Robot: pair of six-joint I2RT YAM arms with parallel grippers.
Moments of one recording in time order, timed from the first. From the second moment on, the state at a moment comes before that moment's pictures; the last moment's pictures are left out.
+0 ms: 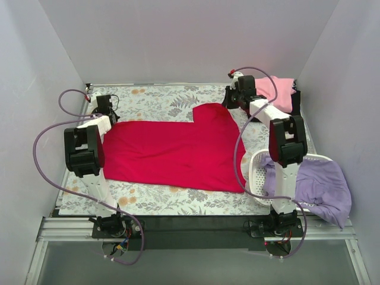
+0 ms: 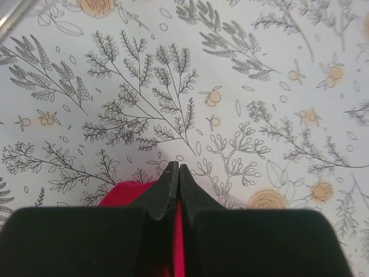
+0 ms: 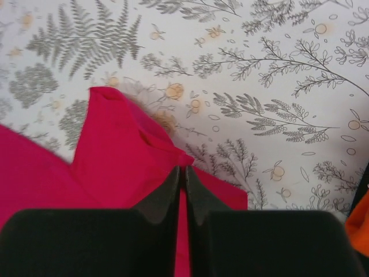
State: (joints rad) left arm 0.12 2.00 1.27 0.00 -0.31 -0.44; right arm 0.25 2.18 1.69 -0.16 -0.24 0.13
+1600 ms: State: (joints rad) left arm 0.12 1.46 0.77 0.05 -0.54 -0.52; right arm 0.38 0.93 0.71 -0.30 -0.24 0.17
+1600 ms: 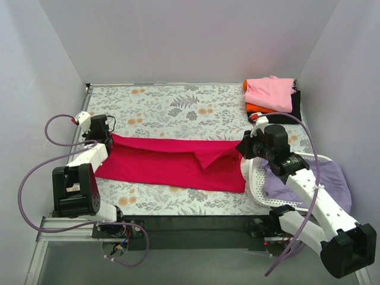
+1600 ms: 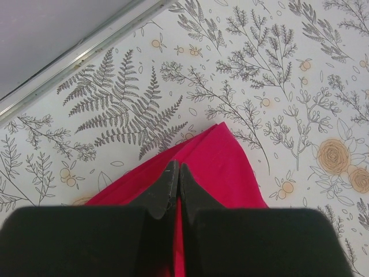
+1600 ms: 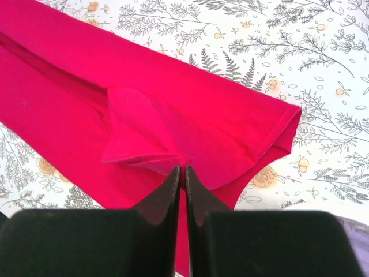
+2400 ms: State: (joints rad) left arm 0.15 1.42 0.70 -0.02 -0.64 -0.54; right arm 0.38 0.83 0.64 -0.49 -0.24 0.15
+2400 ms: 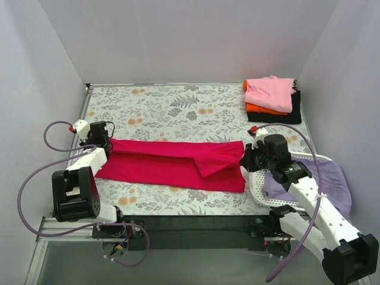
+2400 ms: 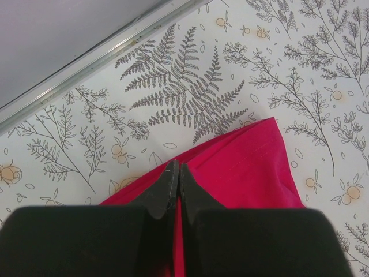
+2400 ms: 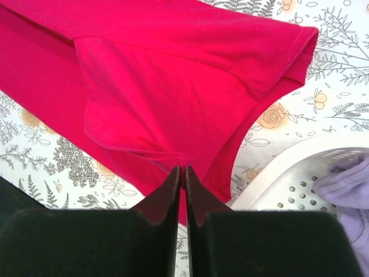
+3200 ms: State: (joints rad) left arm 0.21 1.37 0.67 -0.06 -0.71 -0.62; right arm 0.53 0.79 0.64 -0.66 -0.16 0.21
